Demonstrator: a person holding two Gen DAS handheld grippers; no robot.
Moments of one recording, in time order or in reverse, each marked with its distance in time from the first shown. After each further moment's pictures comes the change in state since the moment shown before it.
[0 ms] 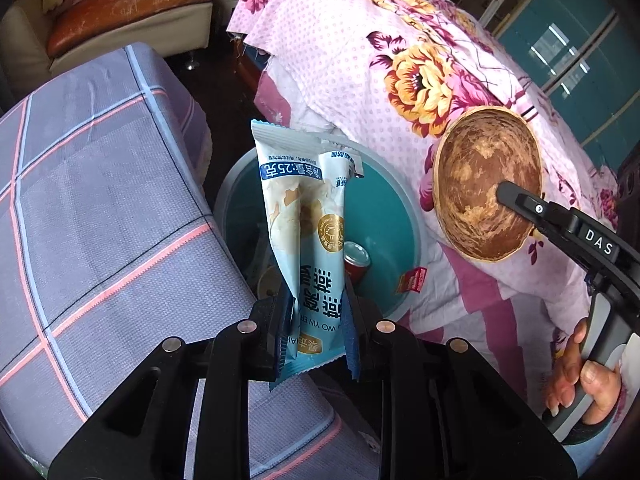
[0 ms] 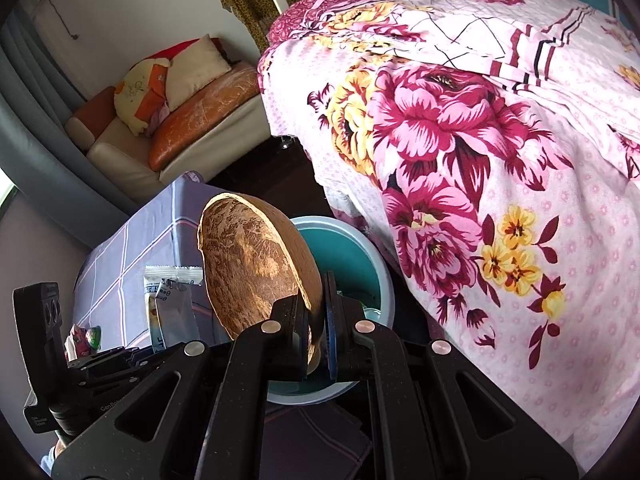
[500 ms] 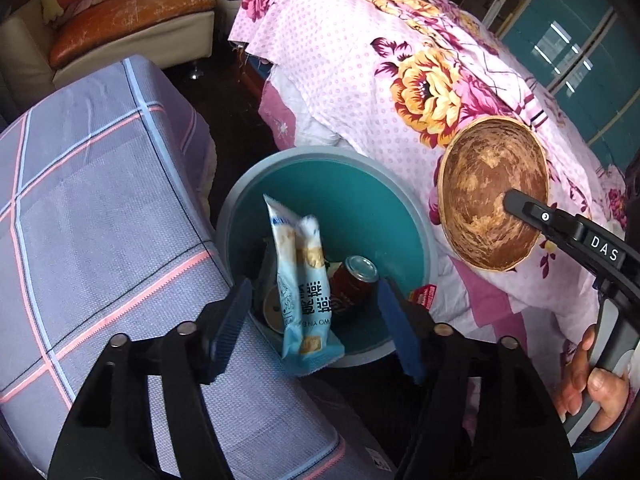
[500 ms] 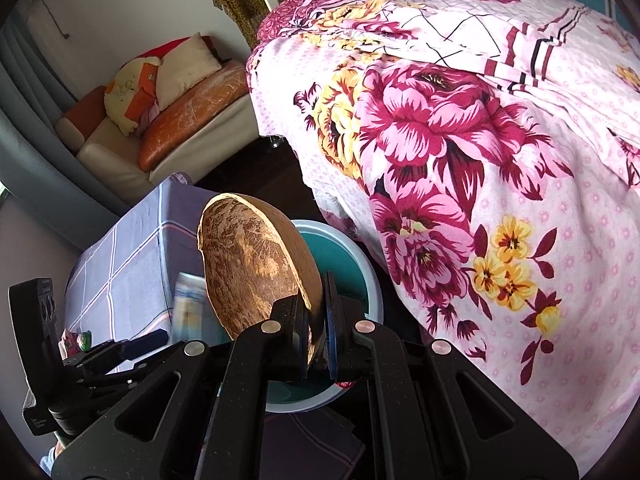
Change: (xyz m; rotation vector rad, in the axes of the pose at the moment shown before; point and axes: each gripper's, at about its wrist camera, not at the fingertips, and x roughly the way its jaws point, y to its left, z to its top) left arm 0.004 -0.002 0.011 0.015 -0.035 0.047; right arm 0.008 -0.004 0.009 -0.001 0.007 -0.030
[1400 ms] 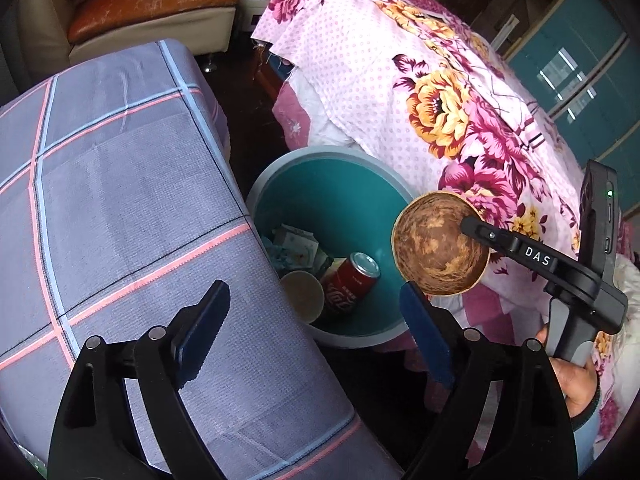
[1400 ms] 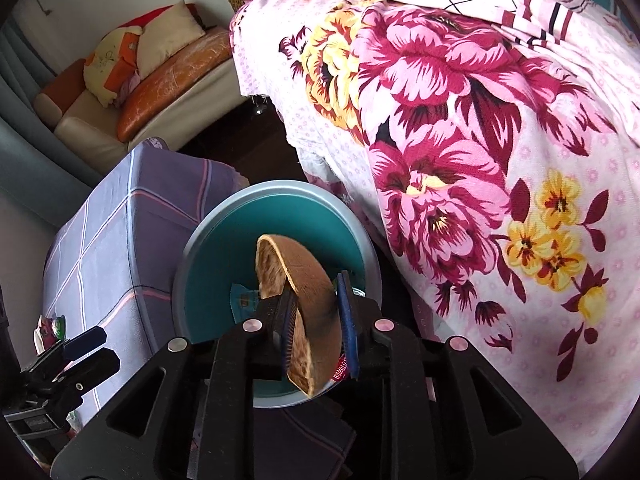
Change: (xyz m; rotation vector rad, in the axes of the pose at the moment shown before) left arm -0.020 0.030 -0.017 -0.086 -0.015 -0.048; right arm 0.042 0.003 -0.015 -0.003 0.112 -0.062
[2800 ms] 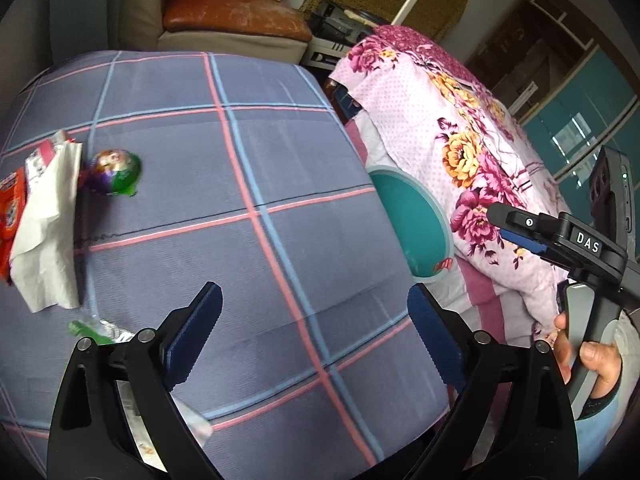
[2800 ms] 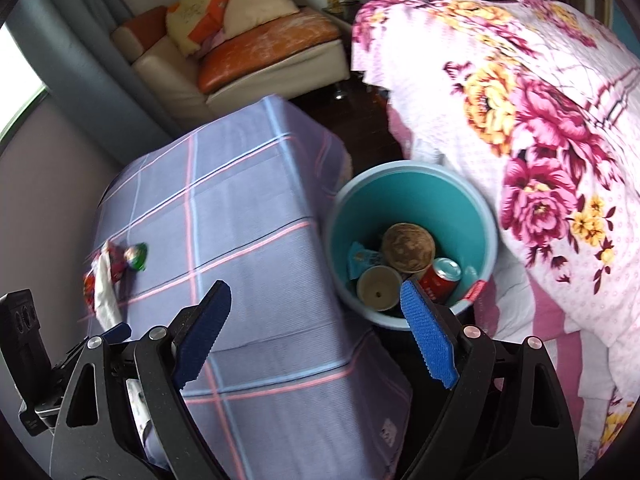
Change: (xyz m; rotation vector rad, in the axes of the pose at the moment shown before) left arm -0.150 0.113 -0.110 -0.182 -0.158 0.021; right arm -0.082 0.171 -0.065 -0.253 0.057 0.105
